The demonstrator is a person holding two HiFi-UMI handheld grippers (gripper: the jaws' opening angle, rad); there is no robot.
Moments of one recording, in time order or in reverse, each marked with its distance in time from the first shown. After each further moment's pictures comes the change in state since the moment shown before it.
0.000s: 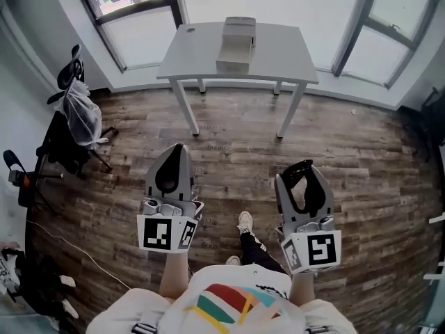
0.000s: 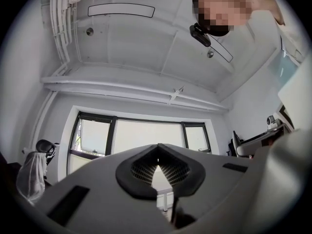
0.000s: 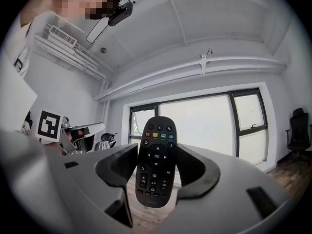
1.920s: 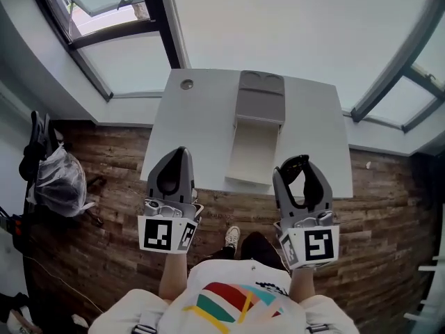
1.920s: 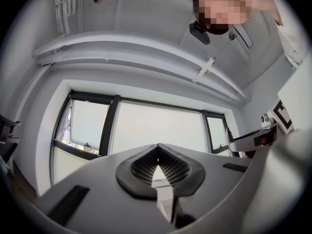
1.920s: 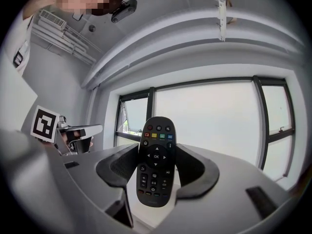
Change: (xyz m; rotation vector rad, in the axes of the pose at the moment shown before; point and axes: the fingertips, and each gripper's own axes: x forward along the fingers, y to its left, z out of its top) left arm 0.505 0.258 -0.160 -0.051 0.054 0.031; right arm 0.587 -0.145 0.000 -0.066 0.043 0.035
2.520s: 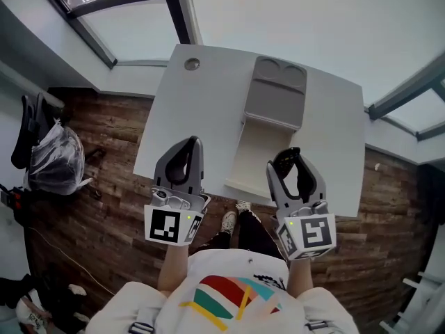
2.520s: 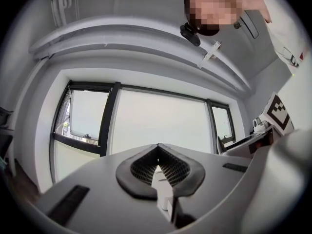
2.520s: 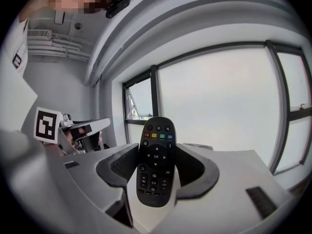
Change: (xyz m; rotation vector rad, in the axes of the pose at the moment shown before) left arm 0.089 0.023 -0.079 0.000 0.101 0.021; right arm 0.121 -0.020 -0.083 0.105 0.218 0.164
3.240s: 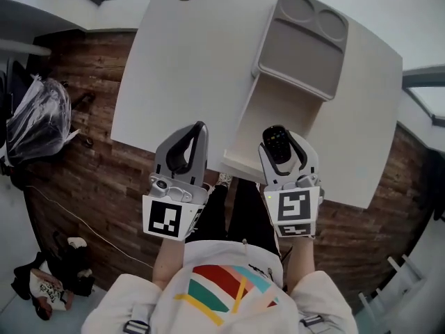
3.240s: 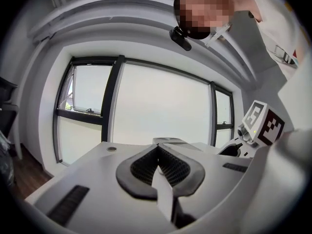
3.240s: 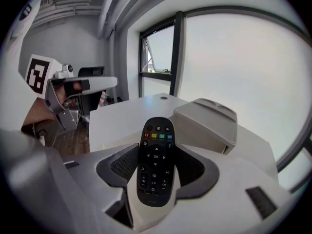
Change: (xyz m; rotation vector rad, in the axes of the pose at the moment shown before) left arm 0.001 0.000 -0.144 -0.072 0.245 0.008; right arm 0.071 0.001 -0.174 -0.244 0.506 0.135
